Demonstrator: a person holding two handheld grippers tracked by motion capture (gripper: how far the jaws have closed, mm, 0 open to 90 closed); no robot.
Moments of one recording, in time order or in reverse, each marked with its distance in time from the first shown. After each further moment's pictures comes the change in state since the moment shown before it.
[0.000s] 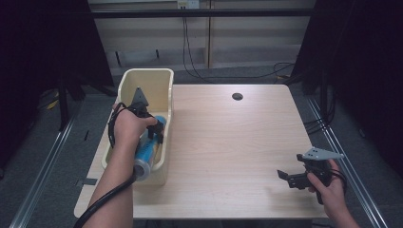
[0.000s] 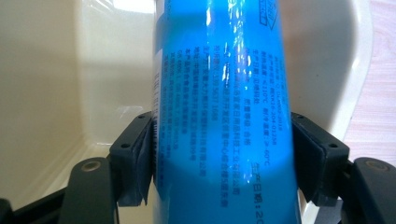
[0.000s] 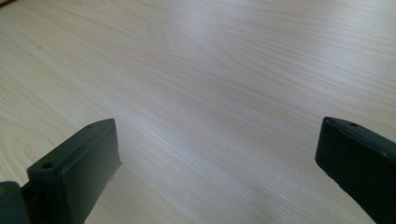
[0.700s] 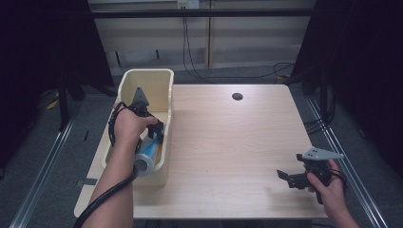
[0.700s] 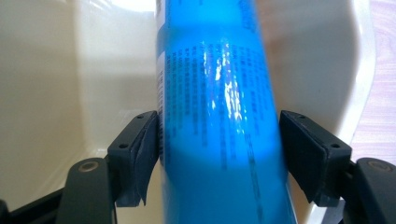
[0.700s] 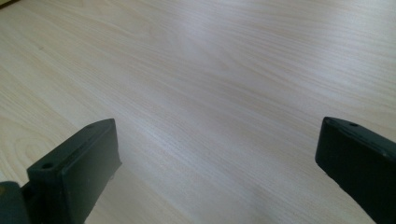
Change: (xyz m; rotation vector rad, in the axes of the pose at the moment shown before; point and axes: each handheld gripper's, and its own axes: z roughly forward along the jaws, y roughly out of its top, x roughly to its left) left arm 0.003 0.005 0.003 0.012 -0.013 0.022; right arm 0.001 0.000 0.000 -0.004 -0.001 -0.009
